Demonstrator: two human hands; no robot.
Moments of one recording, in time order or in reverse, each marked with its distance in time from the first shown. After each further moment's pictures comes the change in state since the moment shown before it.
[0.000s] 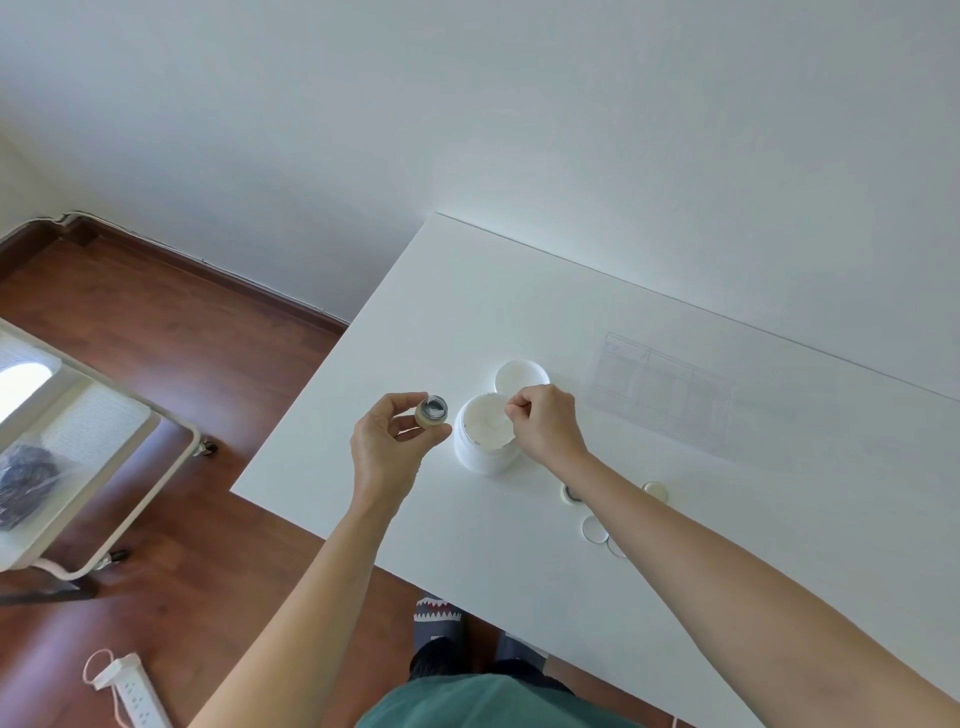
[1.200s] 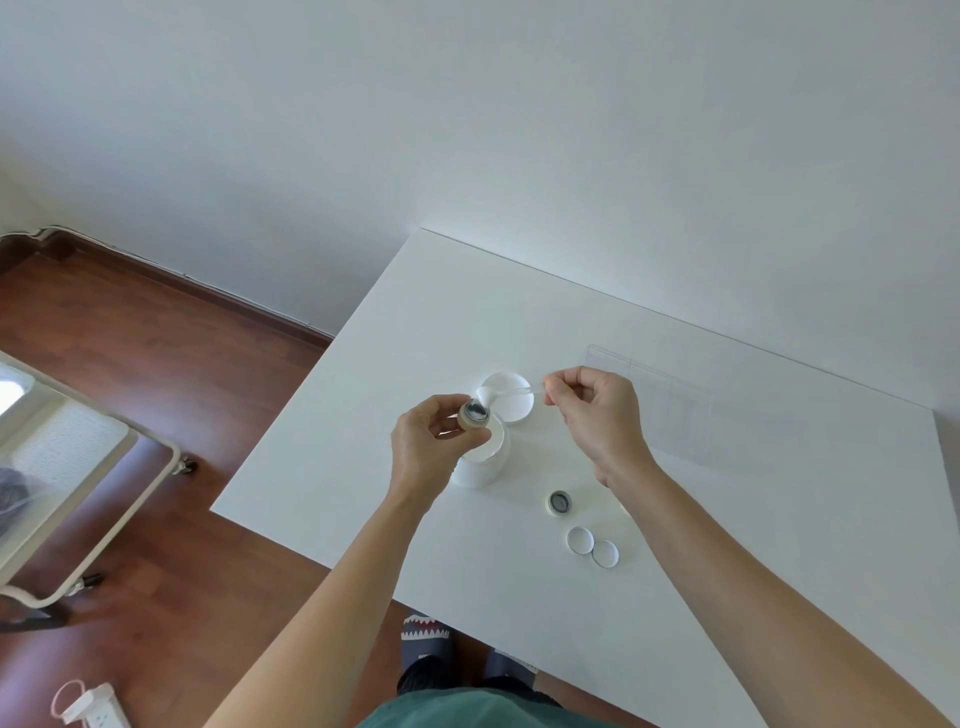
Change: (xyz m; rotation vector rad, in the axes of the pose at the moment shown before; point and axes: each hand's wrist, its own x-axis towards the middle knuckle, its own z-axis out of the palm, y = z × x) left_hand 0.002 0.015 0.049 -0.016 -0.172 0.055; right_hand -0.031 -0.015 -0.077 0.495 0.206 0.087
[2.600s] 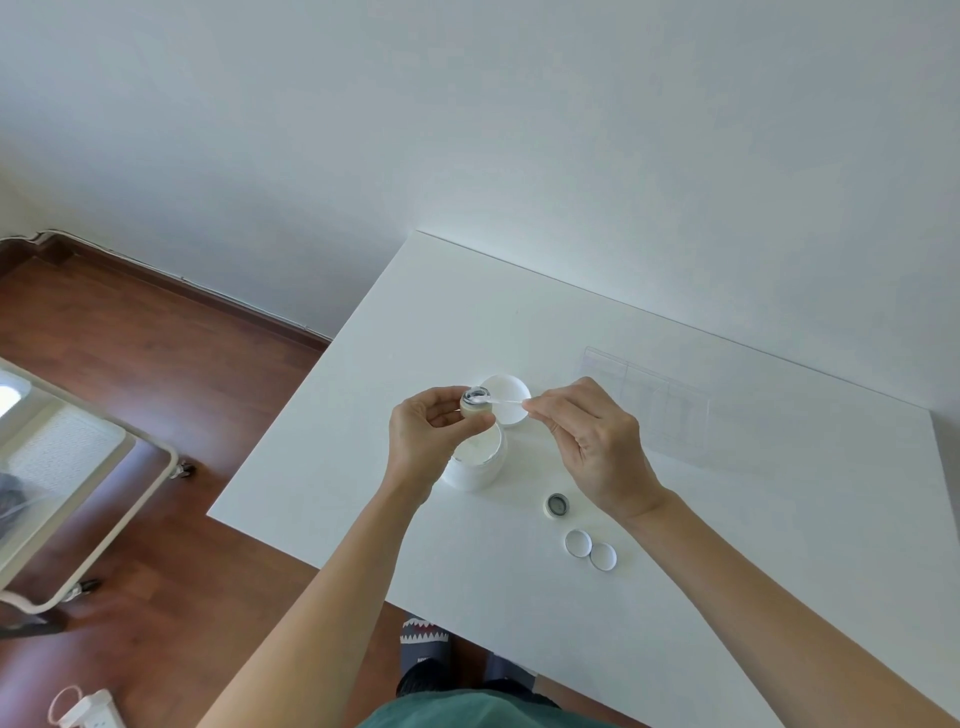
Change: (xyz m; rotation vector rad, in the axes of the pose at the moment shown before) left_hand 0.005 0.019 0.001 -0.187 -0.054 -0.027; right_hand -0.014 0.016 -0.014 -0.495 0.042 -1.040
